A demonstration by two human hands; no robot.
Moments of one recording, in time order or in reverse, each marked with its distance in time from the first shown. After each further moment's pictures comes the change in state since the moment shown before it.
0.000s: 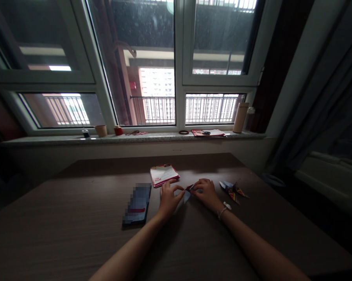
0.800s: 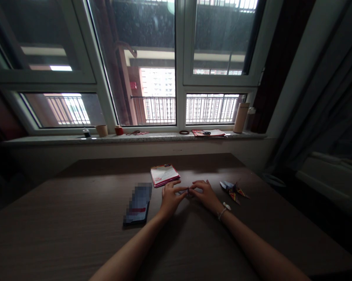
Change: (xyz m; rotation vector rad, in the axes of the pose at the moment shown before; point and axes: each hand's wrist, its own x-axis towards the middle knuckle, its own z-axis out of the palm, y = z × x) left_hand 0.001 0.001 -0.002 -0.081 -0.081 0.013; right_hand -0.002 -0.009 -0.001 0.165 -0.042 -0.044
